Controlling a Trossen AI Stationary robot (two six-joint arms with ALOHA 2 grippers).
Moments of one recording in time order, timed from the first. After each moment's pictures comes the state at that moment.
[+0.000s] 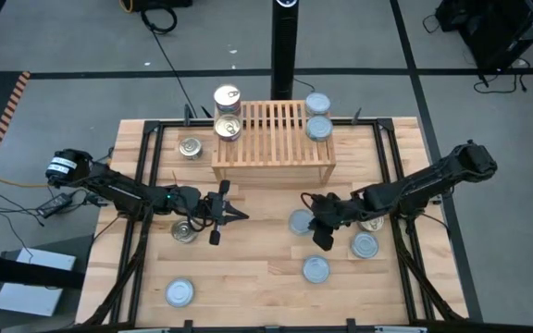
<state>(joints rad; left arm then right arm) -0.17 1.29 0.41 0.71 -0.05 0.12 0.27 1.32 0.75 -0.34 0.12 0.73</state>
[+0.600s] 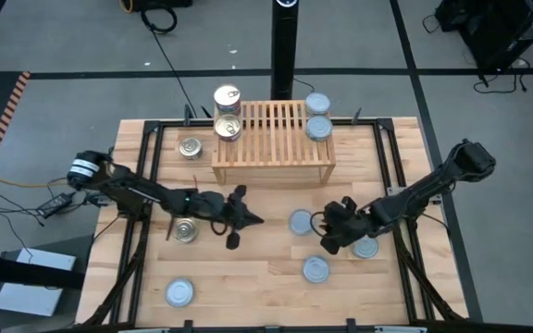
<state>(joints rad) -0.17 1.51 0.61 0.60 -0.06 -0.05 0.45 1.32 0.63 -0.40 0.42 0.95</state>
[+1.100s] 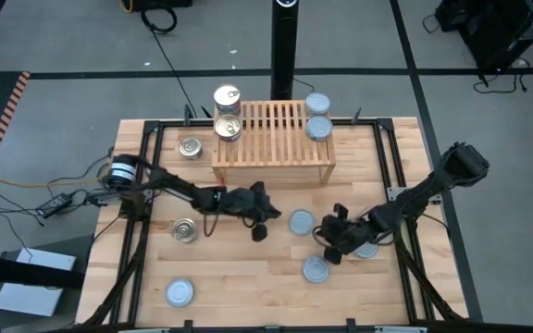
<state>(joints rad) -0.07 1.83 0.83 0.56 -0.07 -0.14 0.50 1.42 0.52 -0.08 0.42 0.71</state>
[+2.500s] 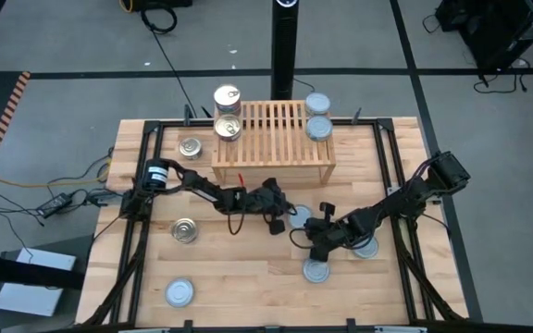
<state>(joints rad) -0.02 2.12 1.03 0.61 -0.16 -0.05 0.41 1.64 0.70 -0.18 0.43 0.54</state>
